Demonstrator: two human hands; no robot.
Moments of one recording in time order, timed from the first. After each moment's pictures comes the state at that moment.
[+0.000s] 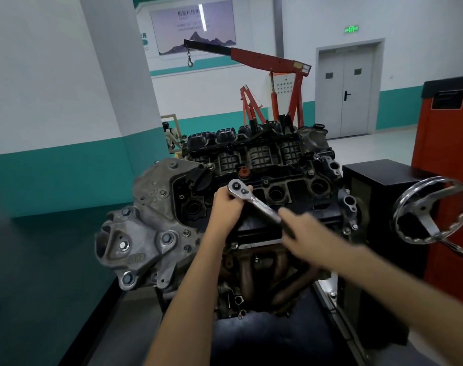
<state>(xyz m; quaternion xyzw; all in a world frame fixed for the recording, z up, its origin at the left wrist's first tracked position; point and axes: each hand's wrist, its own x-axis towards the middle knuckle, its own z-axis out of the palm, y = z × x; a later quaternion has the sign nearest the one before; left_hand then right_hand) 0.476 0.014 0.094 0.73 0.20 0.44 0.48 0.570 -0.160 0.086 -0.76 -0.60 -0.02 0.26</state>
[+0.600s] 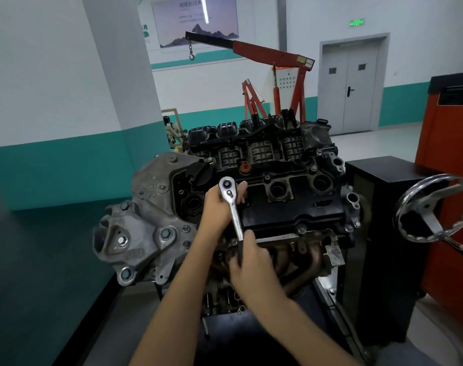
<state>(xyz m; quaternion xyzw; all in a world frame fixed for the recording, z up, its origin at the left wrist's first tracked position) 0.461 0.012 0.089 0.73 0.18 0.47 0.47 0.465 -0.119 0.036 -0.74 -0.48 0.04 0.46</state>
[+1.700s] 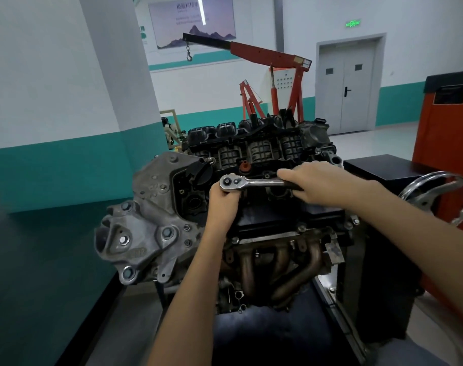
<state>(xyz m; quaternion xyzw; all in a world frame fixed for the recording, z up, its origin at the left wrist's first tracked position) 0.467 0.004 0.095 0.71 0.18 0.49 0.48 0.612 -0.144 0.158 -0.73 -0.64 -0.21 0.02</state>
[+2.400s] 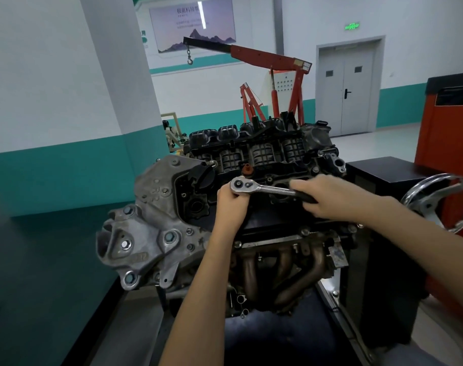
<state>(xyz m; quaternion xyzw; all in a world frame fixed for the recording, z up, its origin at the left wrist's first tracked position) 0.475 0.005 0.095 0.73 0.17 0.49 0.45 0.608 -0.161 0.145 -0.75 -0.64 -0.12 0.09</state>
